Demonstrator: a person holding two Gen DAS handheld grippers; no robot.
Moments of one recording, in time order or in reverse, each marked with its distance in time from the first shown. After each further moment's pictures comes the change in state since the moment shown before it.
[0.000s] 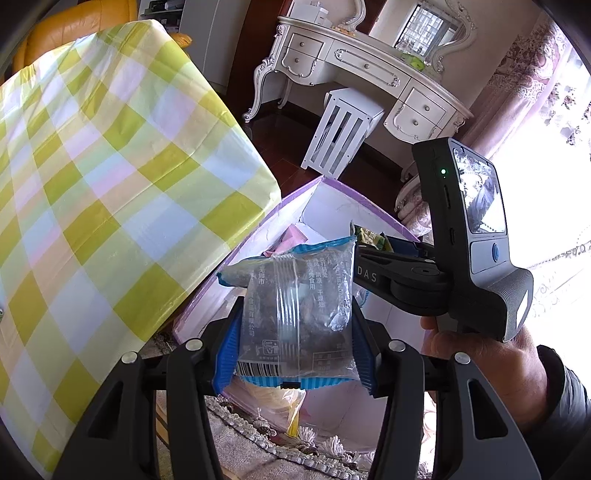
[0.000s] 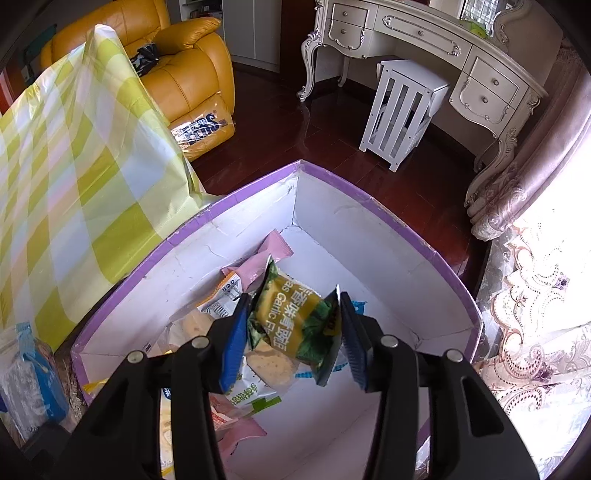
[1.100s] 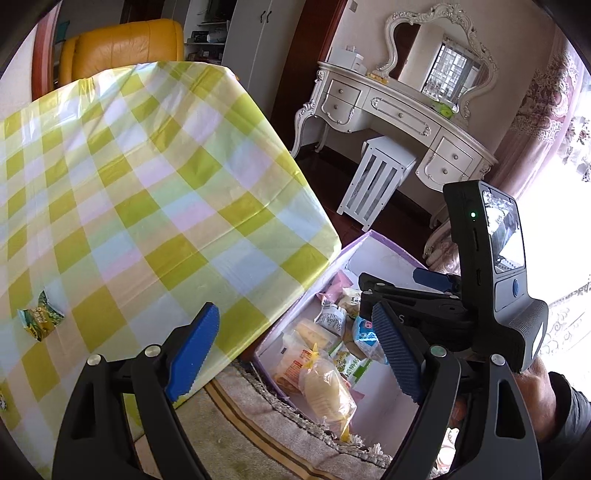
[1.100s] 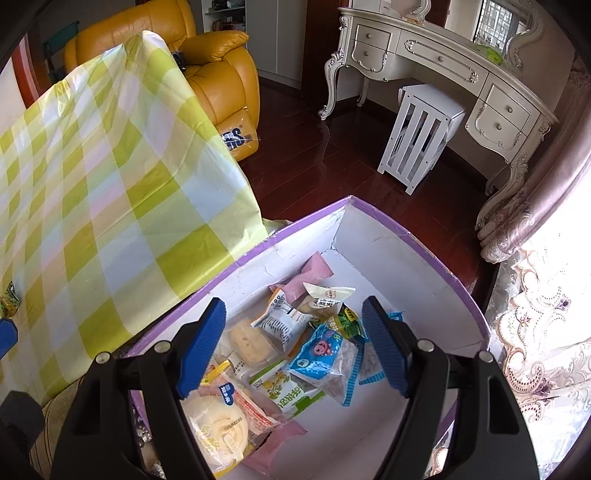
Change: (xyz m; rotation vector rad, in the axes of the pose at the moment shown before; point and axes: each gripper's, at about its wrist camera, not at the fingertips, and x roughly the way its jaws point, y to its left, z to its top) left arm -0.064 0.044 0.001 -0.076 -0.187 0.123; right arm -0.040 0.054 0.008 -0.080 -0.069 0.048
